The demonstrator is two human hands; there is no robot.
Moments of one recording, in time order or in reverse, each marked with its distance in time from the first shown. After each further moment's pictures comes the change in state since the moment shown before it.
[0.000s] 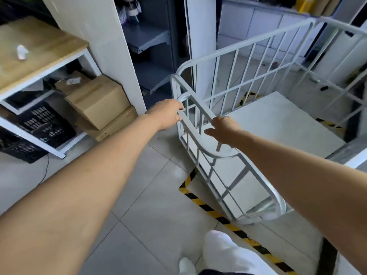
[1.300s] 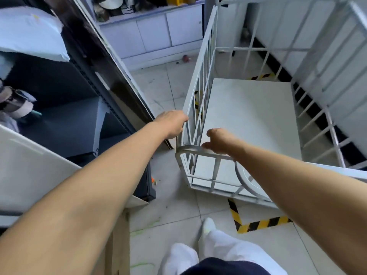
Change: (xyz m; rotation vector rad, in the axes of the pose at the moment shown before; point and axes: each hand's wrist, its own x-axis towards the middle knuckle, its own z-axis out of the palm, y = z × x) left_hand 0.459 -0.166 -0.089 0.451 -0.204 0.873; right_hand 0.368 -0.151 -0.044 0.309 0.097 0.663
